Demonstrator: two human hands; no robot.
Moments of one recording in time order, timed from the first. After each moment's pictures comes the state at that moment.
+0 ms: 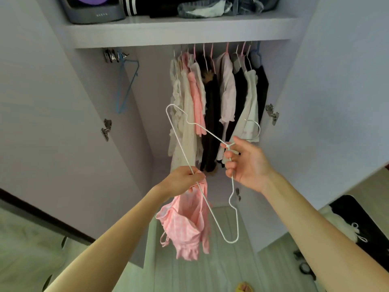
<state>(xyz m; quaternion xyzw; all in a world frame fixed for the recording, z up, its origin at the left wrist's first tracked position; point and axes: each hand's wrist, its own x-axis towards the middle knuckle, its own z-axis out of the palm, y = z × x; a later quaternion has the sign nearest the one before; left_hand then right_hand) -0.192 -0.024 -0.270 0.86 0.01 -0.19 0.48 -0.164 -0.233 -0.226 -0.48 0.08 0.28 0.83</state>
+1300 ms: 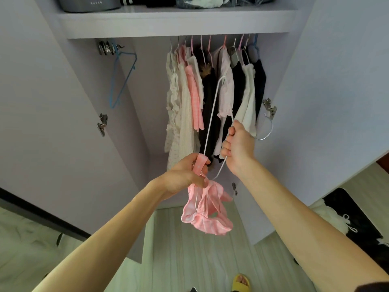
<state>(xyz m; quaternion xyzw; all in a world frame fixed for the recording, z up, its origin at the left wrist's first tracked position) -0.208 -0.020 -0.253 0.76 -0.03 -0.23 0.61 -0.154 -0.176 -0.212 -0.49 0.21 0.04 0.84</state>
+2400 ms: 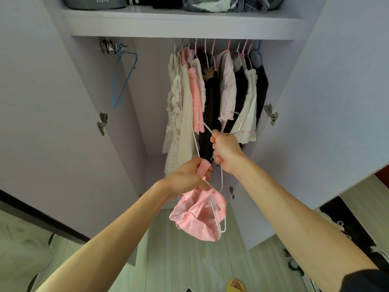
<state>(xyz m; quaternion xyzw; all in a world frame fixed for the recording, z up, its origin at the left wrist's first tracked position) -0.201 -0.029 -0.248 0.77 -0.01 -0.24 0.59 -0.130 -0.156 -0.225 -0.69 0.16 0.14 0.69</state>
